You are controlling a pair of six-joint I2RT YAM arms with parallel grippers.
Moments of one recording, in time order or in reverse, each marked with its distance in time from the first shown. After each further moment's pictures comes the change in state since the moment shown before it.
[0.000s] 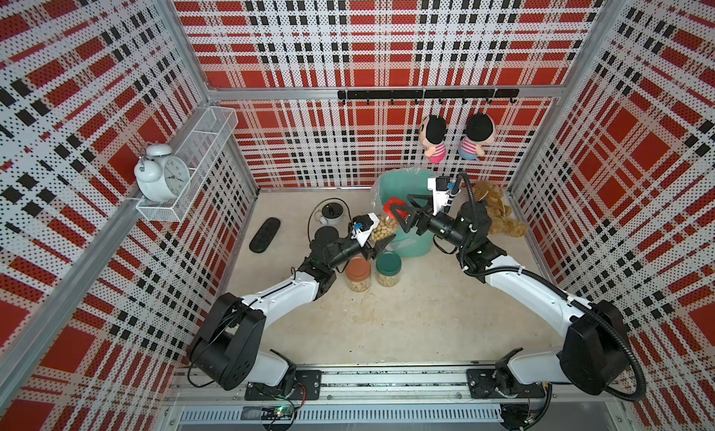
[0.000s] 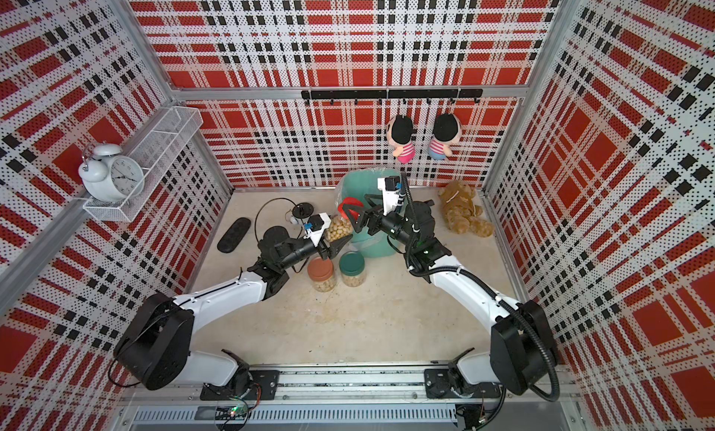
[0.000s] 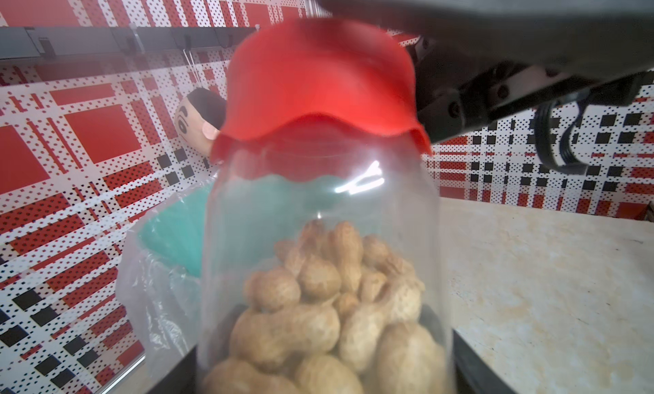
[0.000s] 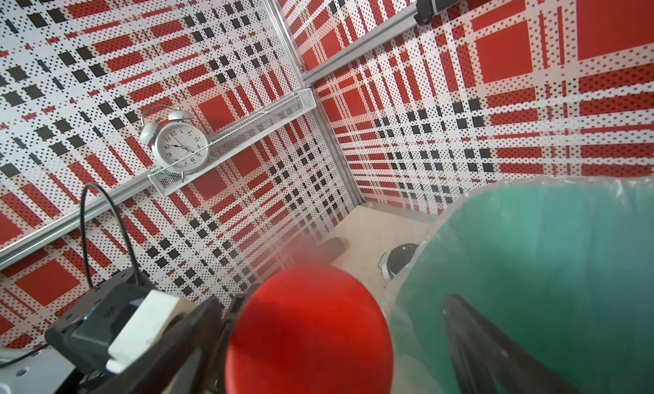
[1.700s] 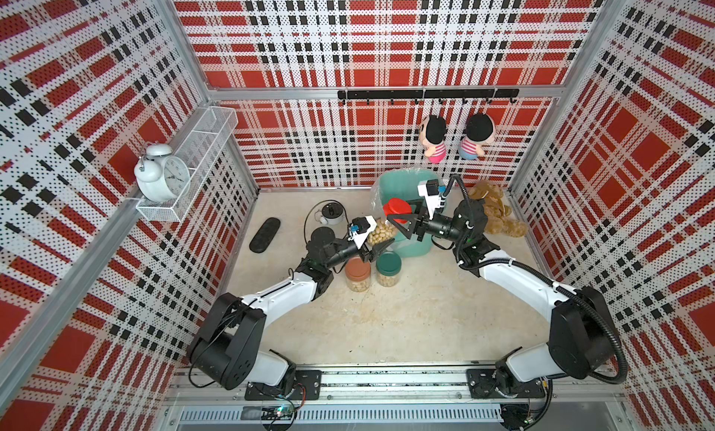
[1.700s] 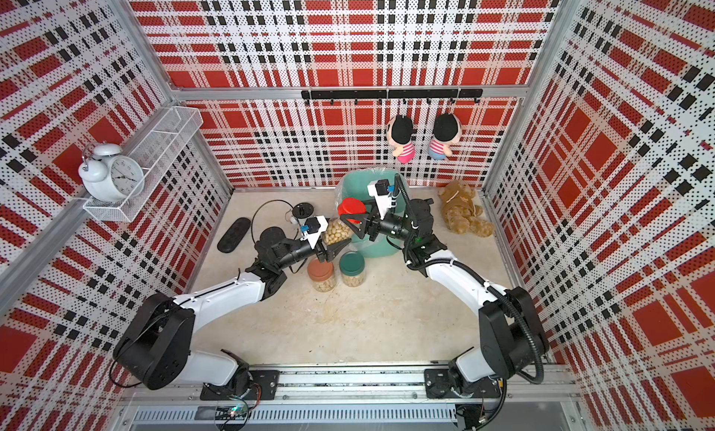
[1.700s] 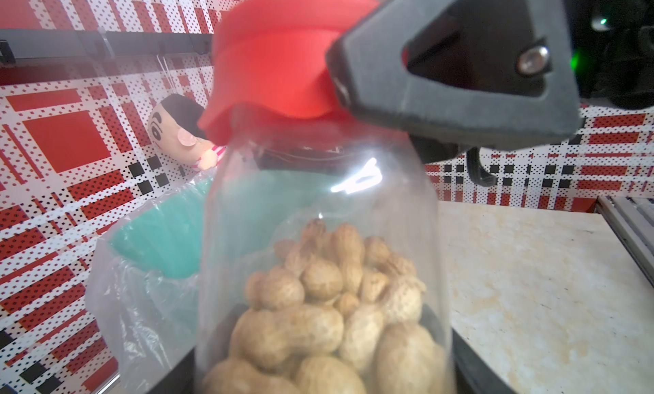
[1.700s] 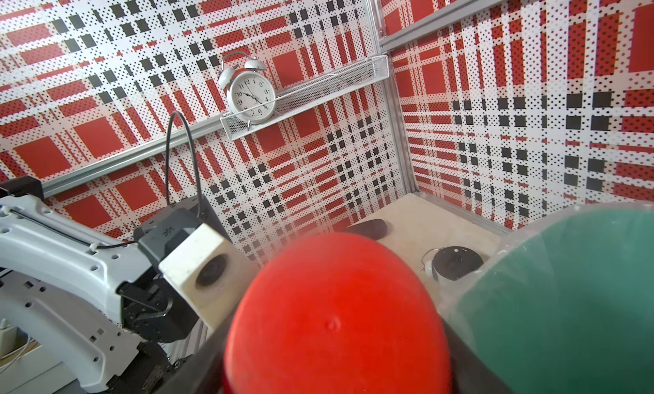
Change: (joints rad) left arm 0.031 0.000 -0.023 0.030 0.130 -0.023; right arm -0.055 0.083 0.016 0.116 -0.369 -0.086
